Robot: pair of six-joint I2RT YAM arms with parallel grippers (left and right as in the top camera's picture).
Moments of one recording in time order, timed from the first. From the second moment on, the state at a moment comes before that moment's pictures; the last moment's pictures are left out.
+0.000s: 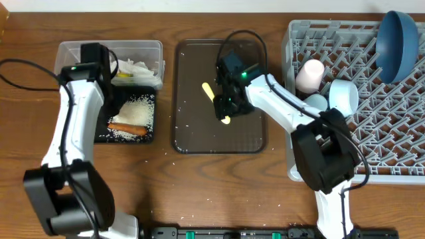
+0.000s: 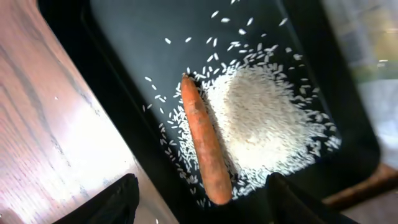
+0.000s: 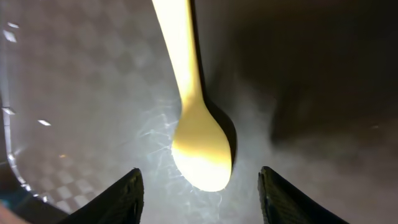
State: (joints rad) left arm 0.14 1.69 1.38 -1.10 -0.19 -0.91; right arm 0.57 2.16 1.63 -0.85 -0.20 0.31
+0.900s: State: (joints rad) left arm 0.14 1.68 1.38 -1.11 -0.19 -0.90; right arm 0.56 2.22 1.64 -0.81 -0.29 0.36
